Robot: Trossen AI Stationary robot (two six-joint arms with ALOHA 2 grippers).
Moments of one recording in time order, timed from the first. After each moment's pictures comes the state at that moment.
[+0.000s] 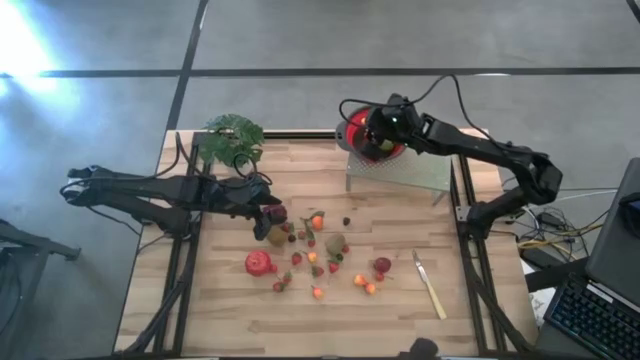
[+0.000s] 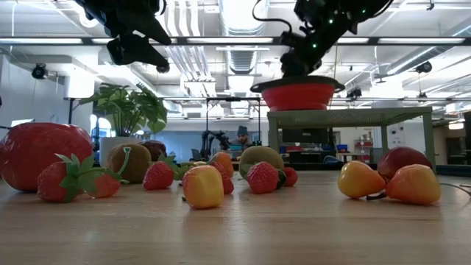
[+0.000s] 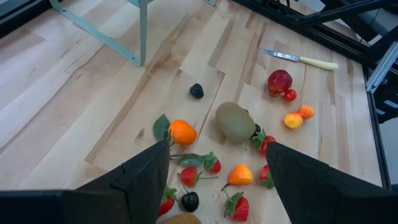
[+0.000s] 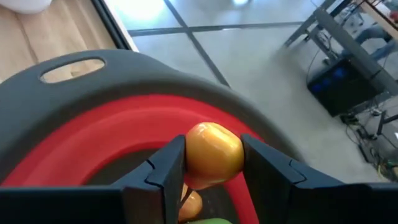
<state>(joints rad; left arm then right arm) -0.06 1.00 0.83 -0.42 -0.16 -0.47 -0.54 1.45 1.16 -0.29 0.27 -0.28</state>
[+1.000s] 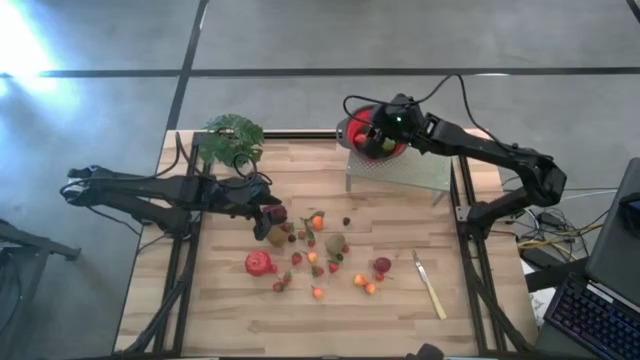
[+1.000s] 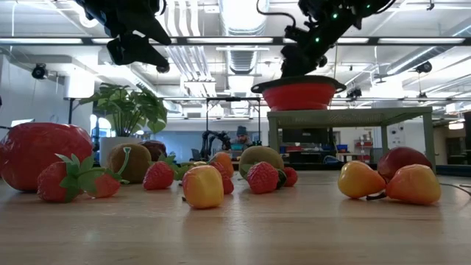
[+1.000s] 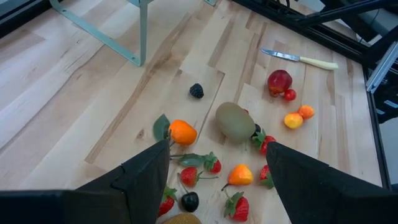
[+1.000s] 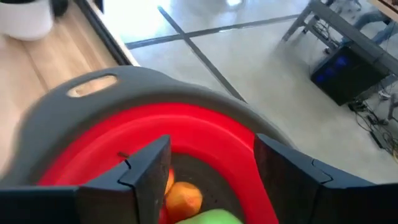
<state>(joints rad) -0.06 1.00 0.83 -0.42 -0.16 -0.47 -0.53 1.39 1.16 -0.32 0.27 -0.17</state>
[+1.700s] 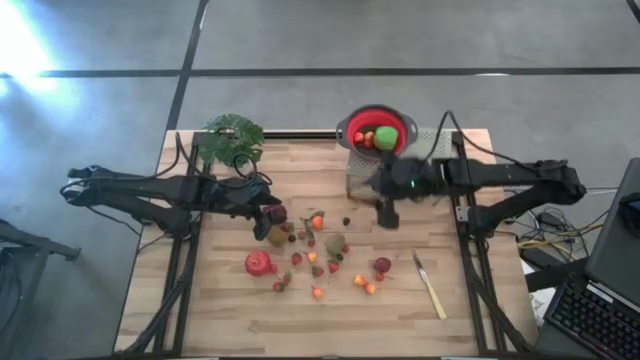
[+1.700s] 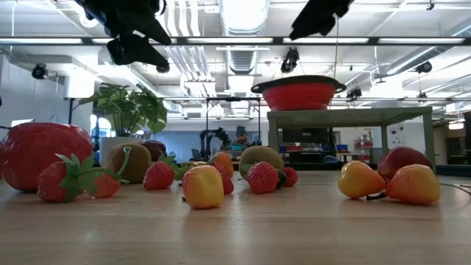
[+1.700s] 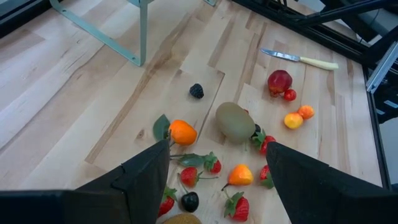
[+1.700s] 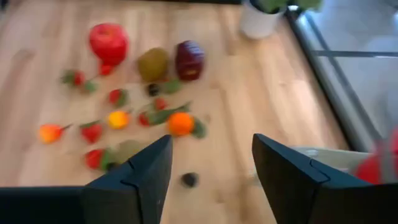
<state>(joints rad) -0.06 1.00 0.83 -0.42 -0.16 -0.47 0.03 1.24 1.16 -0.60 0.16 0.03</state>
